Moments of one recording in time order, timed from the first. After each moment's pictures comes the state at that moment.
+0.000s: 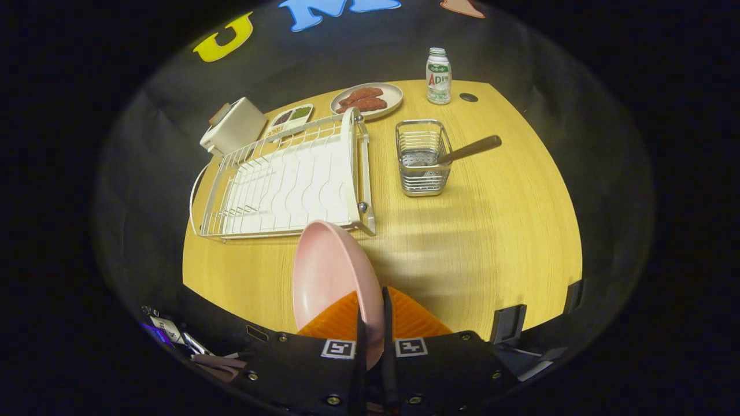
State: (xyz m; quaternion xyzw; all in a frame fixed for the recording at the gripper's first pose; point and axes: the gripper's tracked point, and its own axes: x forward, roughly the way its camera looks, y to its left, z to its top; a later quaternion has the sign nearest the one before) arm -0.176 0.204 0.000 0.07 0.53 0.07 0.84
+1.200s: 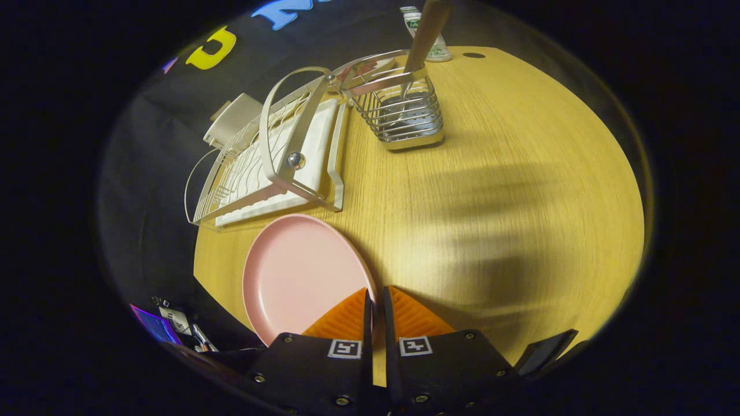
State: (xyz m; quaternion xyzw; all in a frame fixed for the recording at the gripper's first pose) arm -0.159 0.168 -0.099 0.14 0.49 0.16 0.84
